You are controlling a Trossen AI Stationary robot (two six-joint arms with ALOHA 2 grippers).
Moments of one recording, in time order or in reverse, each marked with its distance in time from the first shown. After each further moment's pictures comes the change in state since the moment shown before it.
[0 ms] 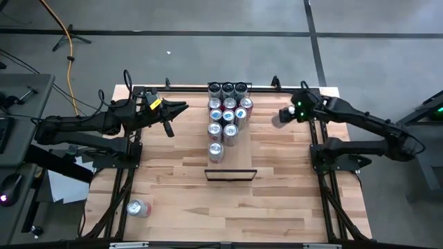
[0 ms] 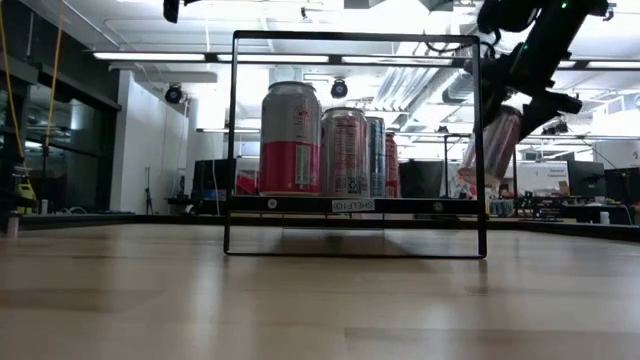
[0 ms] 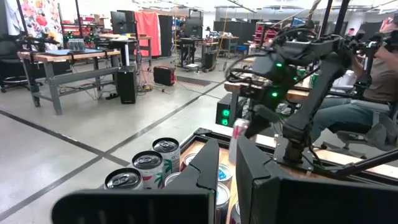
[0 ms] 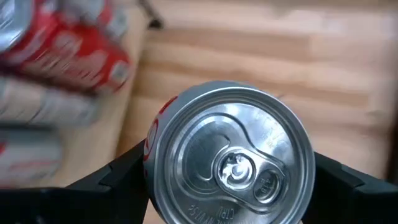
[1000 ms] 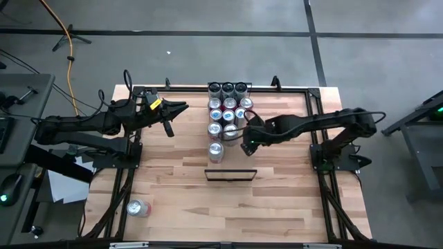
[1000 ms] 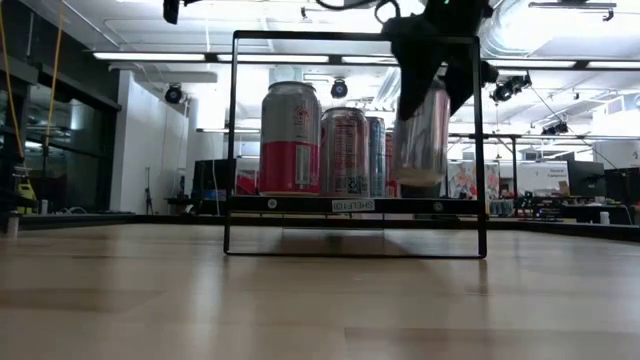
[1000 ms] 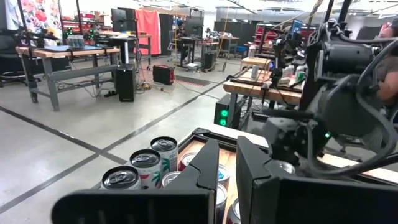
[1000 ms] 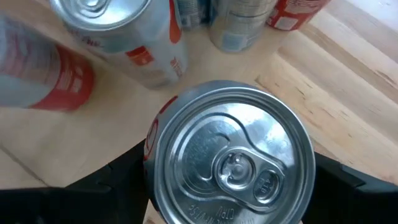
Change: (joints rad) left arm 0.000 0.000 0.000 -0.001 0.000 -0.025; right arm 0.575 0.627 0.487 -0.109 0.163 0.102
